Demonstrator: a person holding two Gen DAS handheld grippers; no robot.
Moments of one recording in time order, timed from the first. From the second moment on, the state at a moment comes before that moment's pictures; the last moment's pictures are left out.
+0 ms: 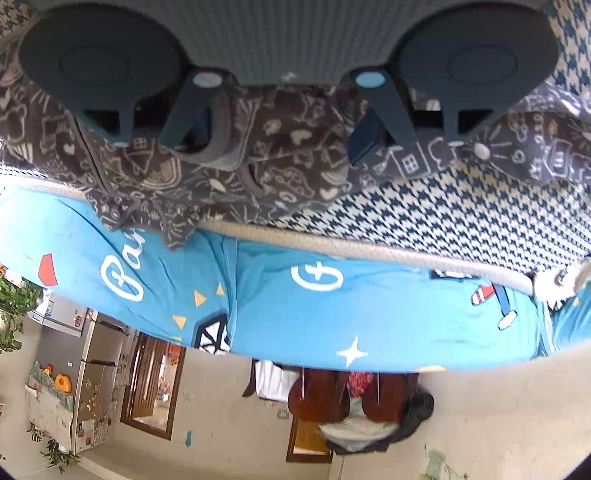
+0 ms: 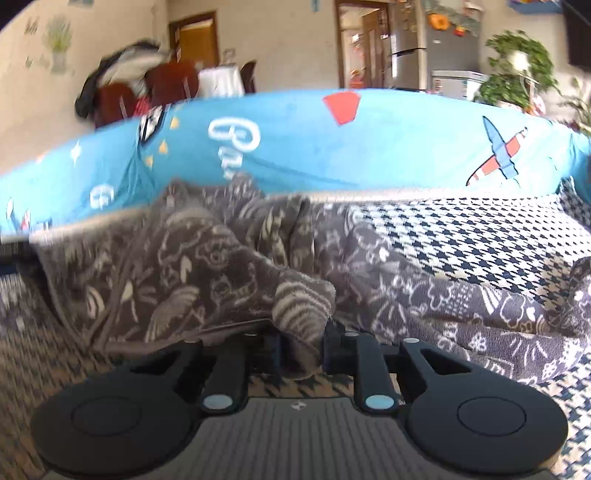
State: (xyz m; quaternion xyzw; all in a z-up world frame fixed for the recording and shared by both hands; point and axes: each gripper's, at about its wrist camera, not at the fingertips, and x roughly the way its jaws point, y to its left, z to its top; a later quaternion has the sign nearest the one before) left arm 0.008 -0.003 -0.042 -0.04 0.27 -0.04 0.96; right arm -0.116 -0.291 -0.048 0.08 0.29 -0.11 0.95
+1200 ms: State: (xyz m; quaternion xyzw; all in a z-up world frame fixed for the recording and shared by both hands) left arm -0.155 0.048 0.037 -0.01 0.21 0.03 0.98; right arm -0.267 -0.280 0.009 0.13 0.12 -0.14 0.97
